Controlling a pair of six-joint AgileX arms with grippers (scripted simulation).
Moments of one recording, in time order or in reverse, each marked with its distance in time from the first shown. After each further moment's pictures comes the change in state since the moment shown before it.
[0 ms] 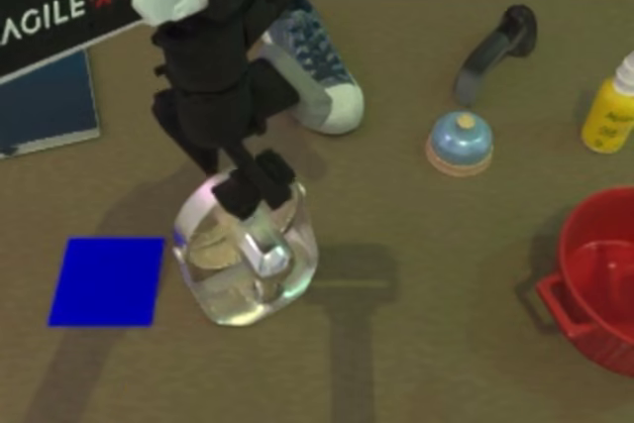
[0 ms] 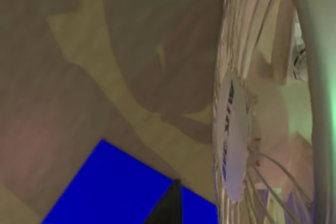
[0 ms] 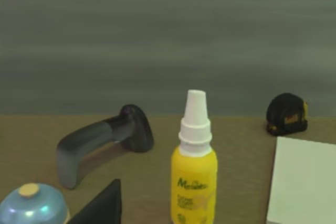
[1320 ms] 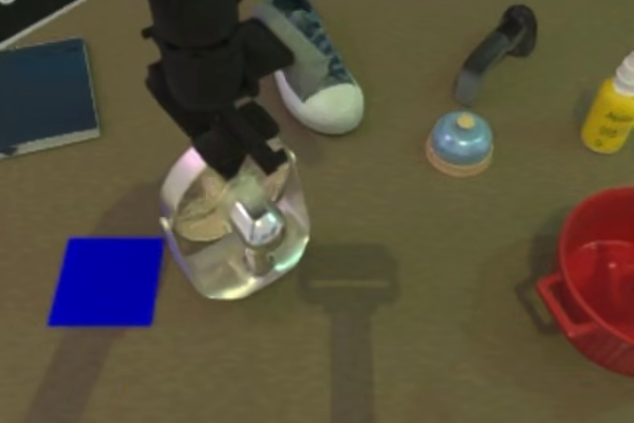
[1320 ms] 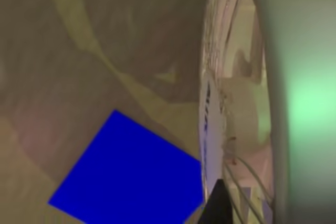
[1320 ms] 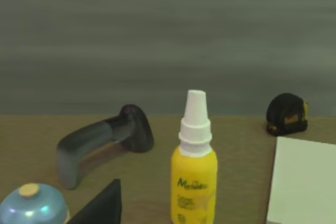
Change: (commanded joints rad) left arm 0.015 0.002 0.161 -0.162 0.000 0.000; right arm 0.000 0.000 0.000 0.000 0.000 0.000
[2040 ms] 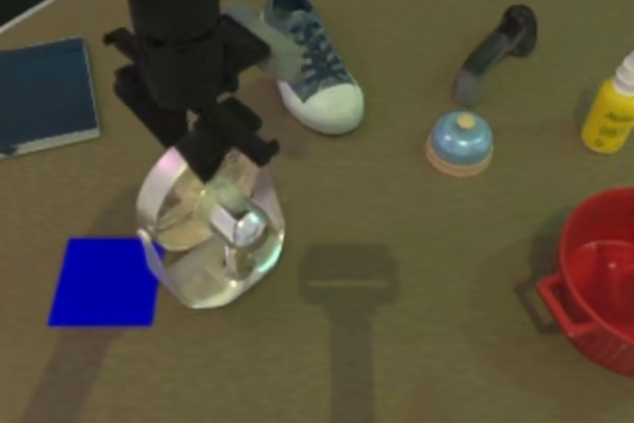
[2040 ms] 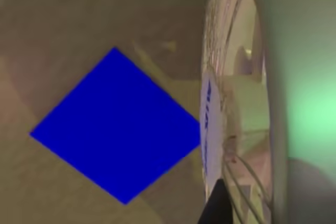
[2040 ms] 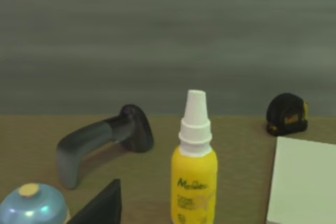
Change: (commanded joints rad) left arm 0.018 -0.026 -0.006 -0.074 -0.030 -0.152; right arm 0.000 0.000 0.000 0.000 0.000 0.000
